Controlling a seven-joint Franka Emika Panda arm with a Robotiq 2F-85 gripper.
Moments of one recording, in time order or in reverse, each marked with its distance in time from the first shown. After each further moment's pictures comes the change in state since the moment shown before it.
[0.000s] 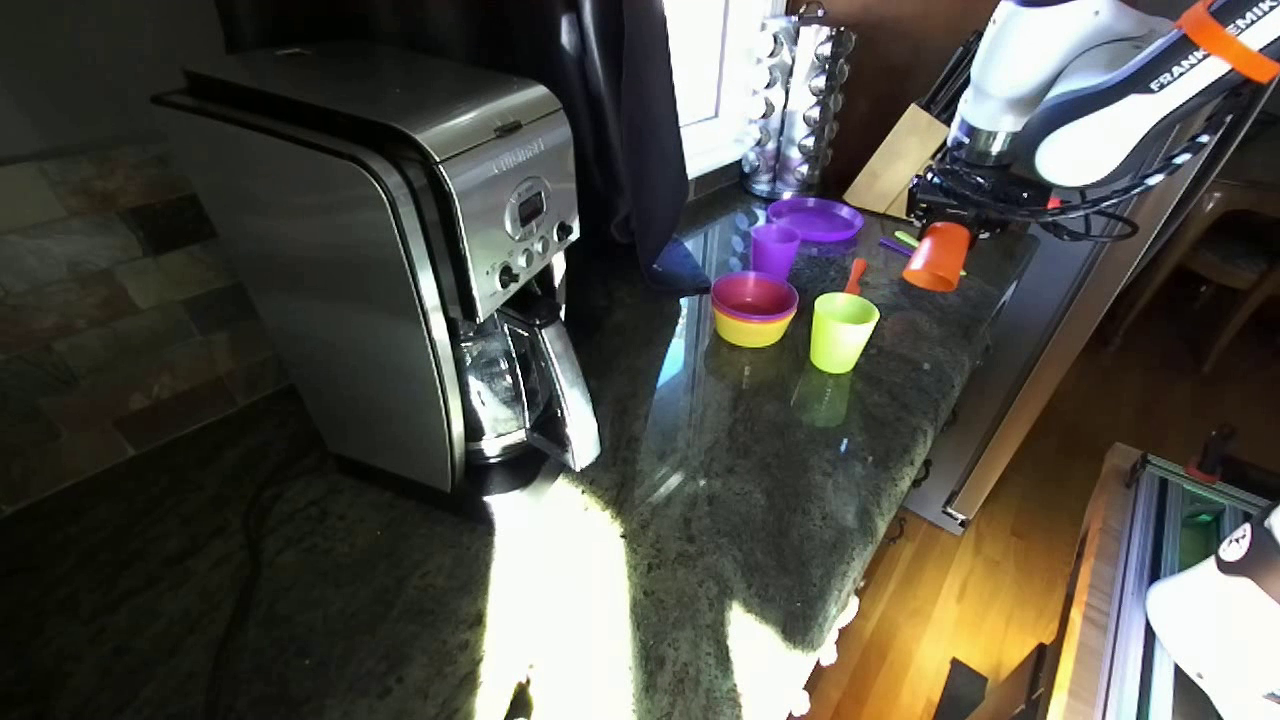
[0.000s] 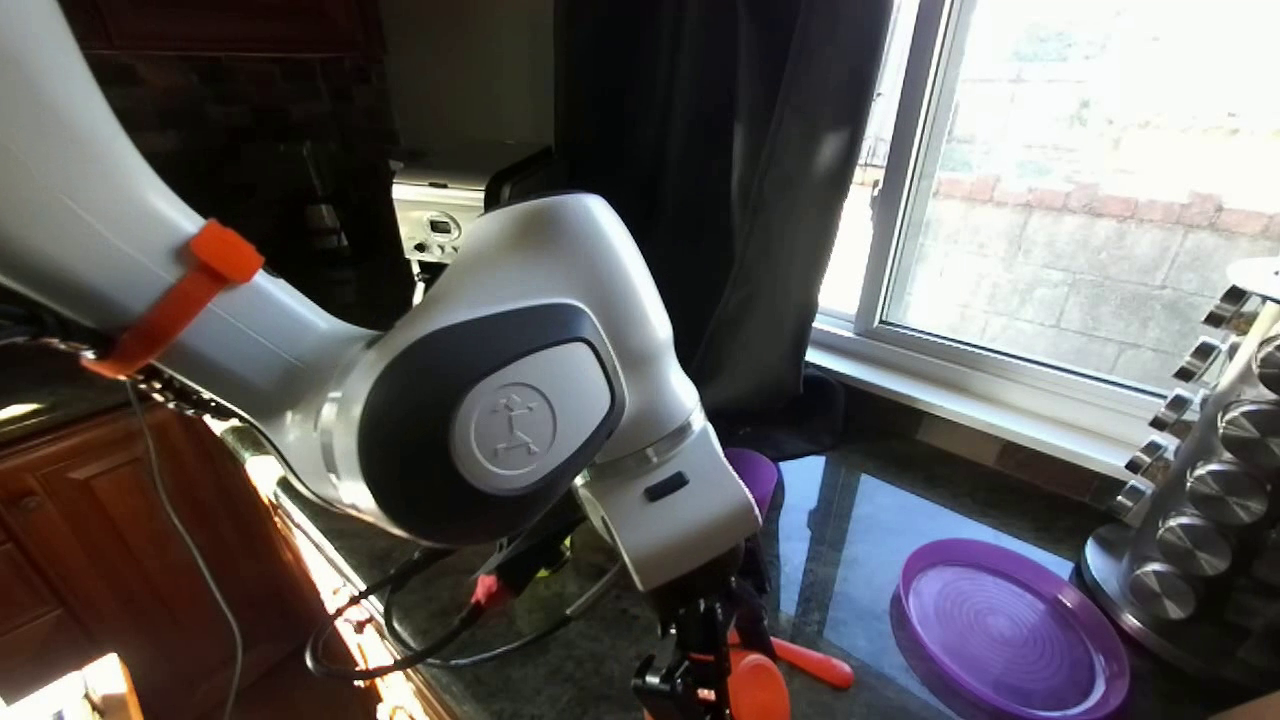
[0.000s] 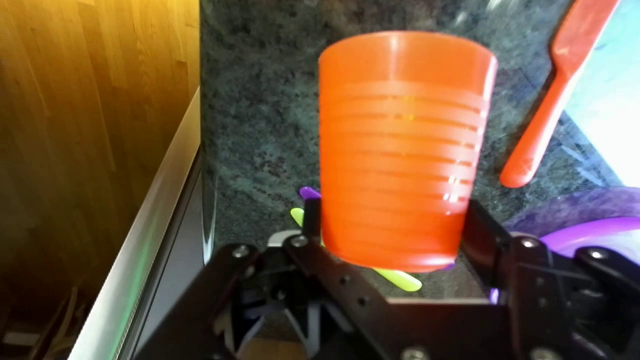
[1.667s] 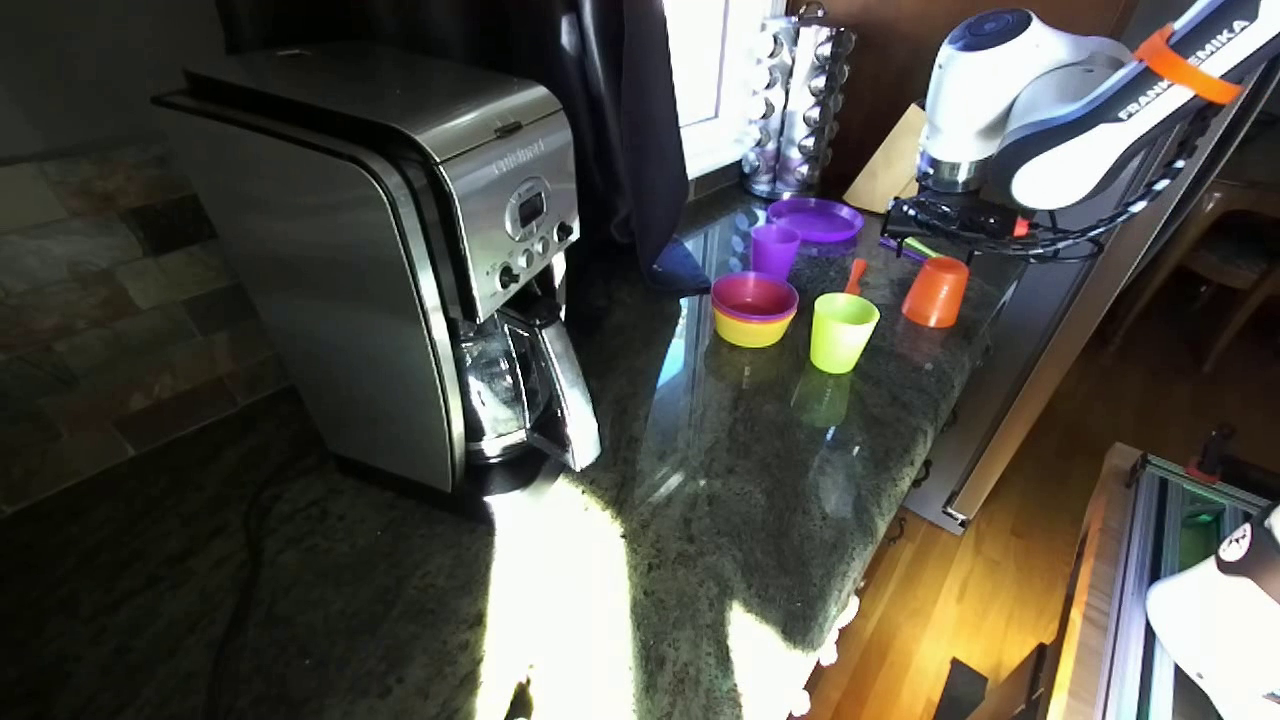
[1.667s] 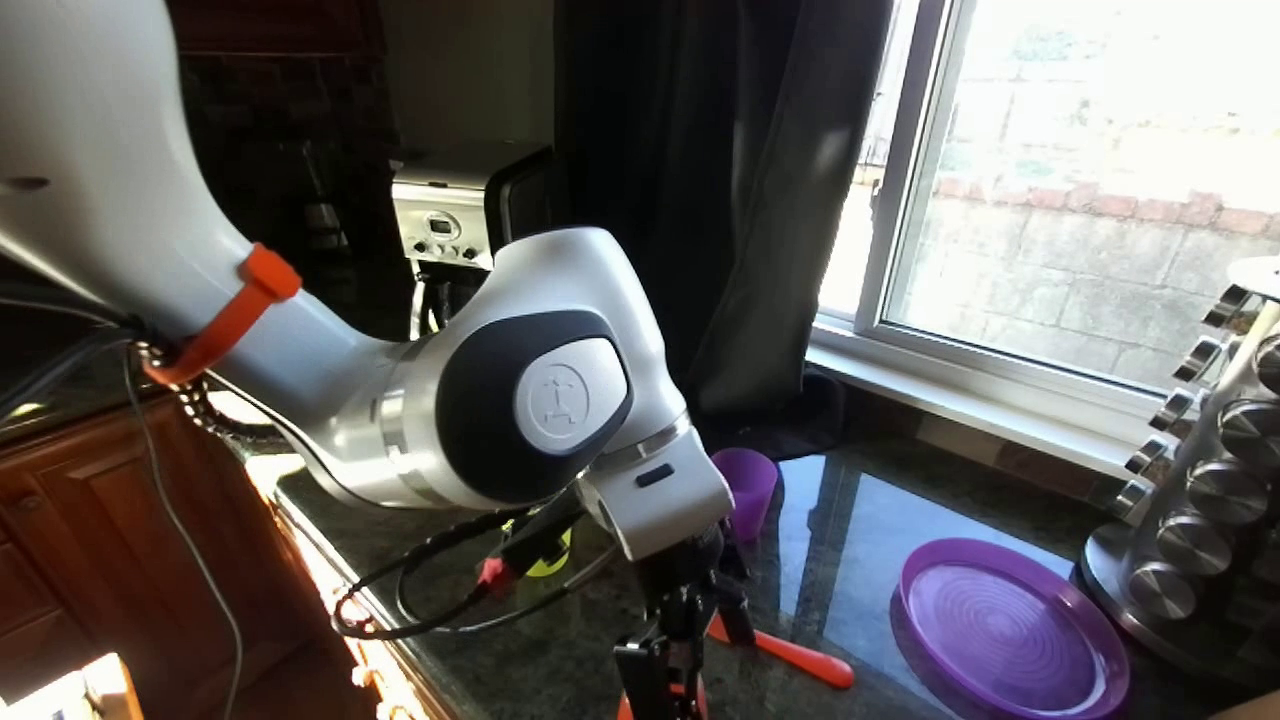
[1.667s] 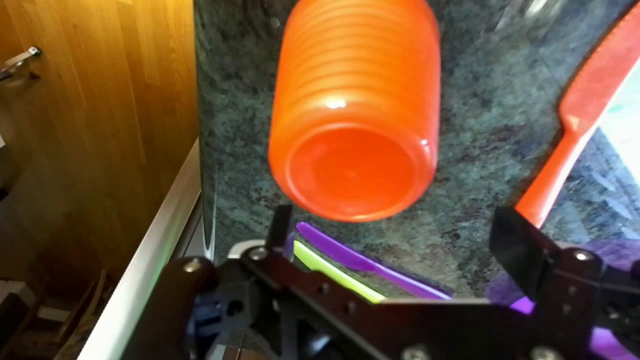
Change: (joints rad) arm 0.071 0.075 0.010 0.036 -0.069 -0.083 0.122
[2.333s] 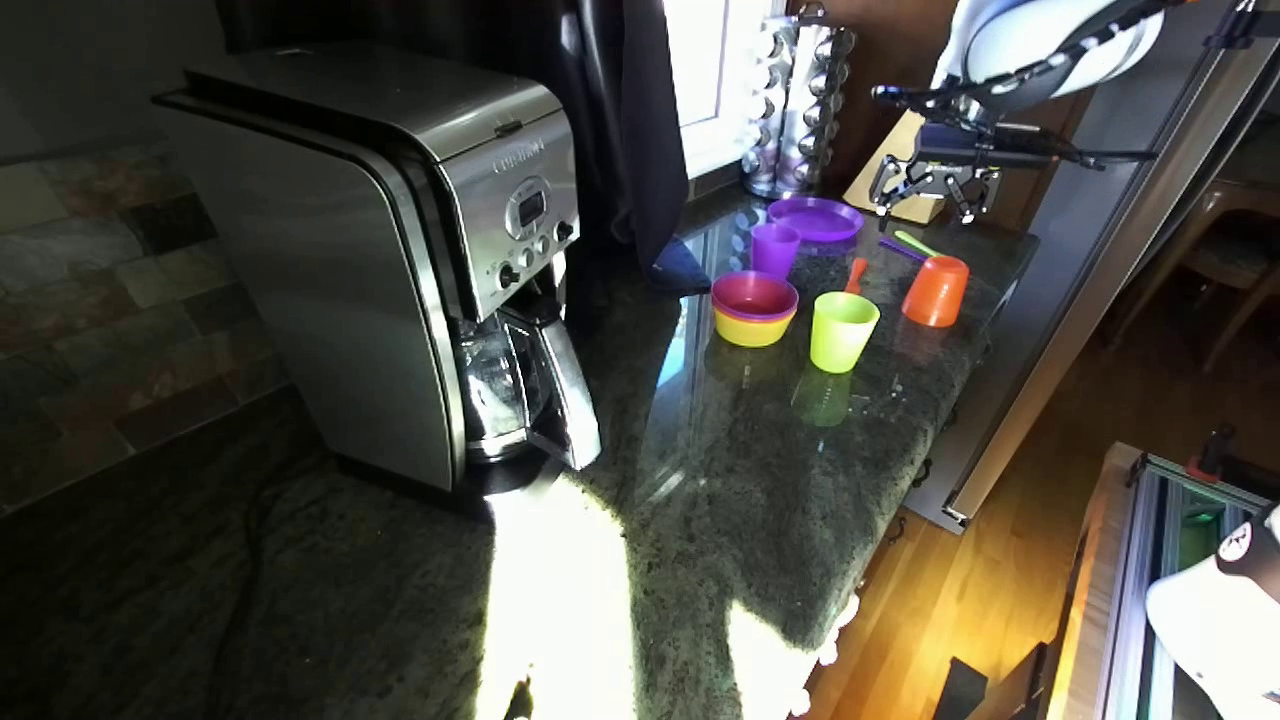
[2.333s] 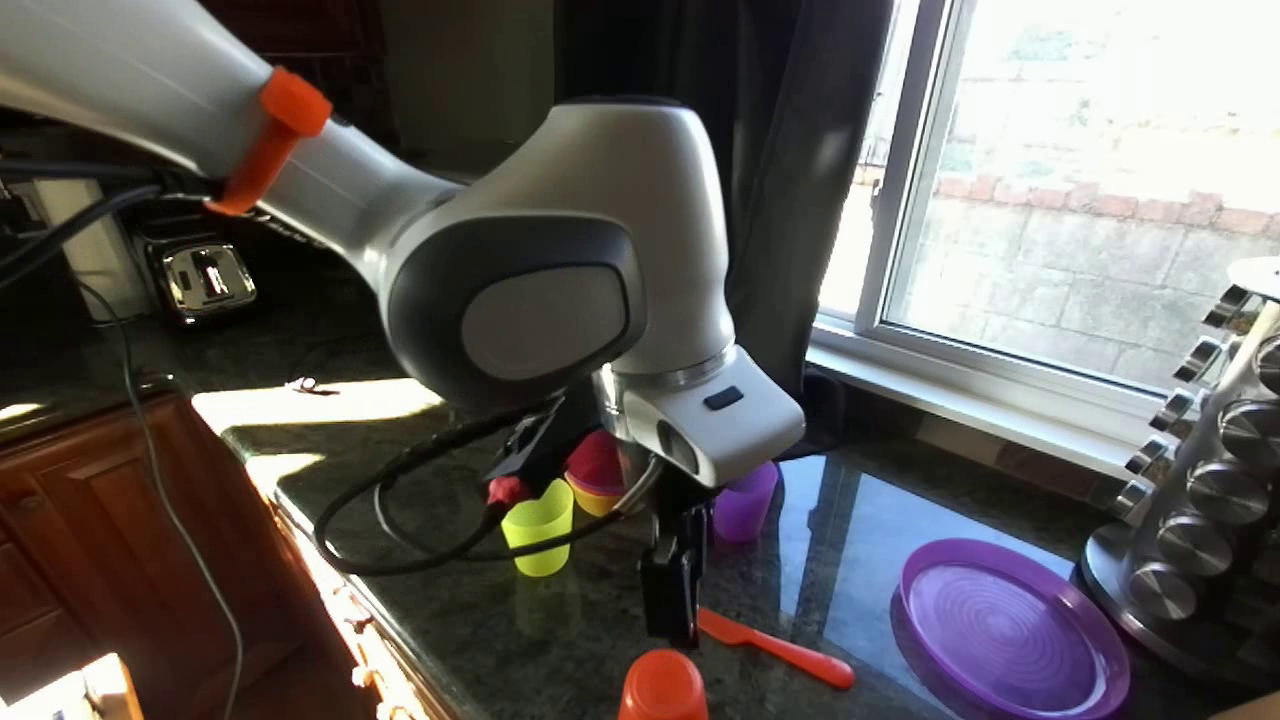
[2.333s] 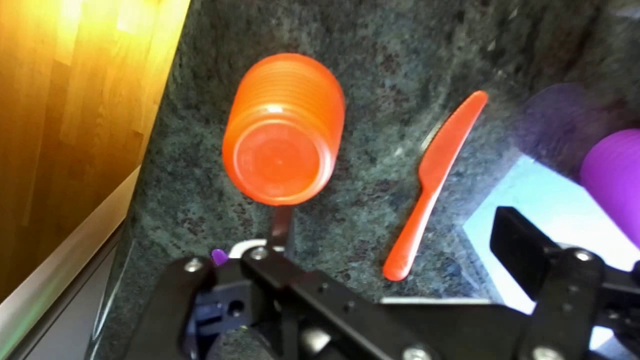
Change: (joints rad) arm 0.127 -0.096 -0.088 0.076 0.641 -0.160 -0.757
